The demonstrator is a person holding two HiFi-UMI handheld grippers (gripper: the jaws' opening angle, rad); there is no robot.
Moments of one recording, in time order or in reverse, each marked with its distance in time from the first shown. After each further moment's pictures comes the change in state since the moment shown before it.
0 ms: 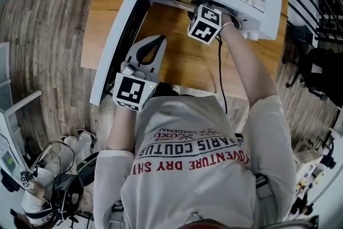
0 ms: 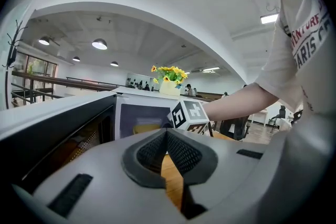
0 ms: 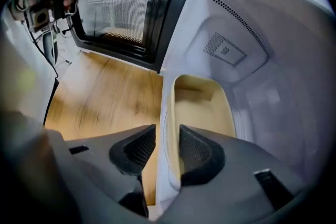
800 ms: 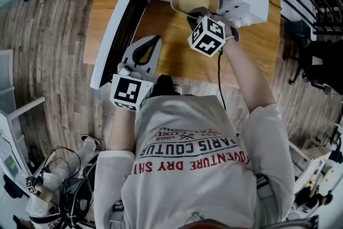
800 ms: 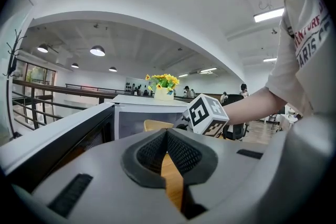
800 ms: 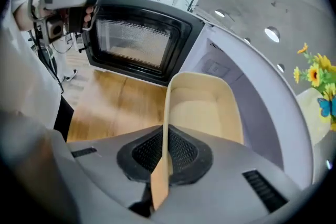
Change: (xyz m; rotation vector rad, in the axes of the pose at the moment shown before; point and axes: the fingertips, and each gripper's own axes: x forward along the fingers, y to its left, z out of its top) left arm -0.036 -0.044 0.004 0.045 -0.040 0.014; right arm -0.071 0.056 -0.014 0.097 -0.132 -0.072
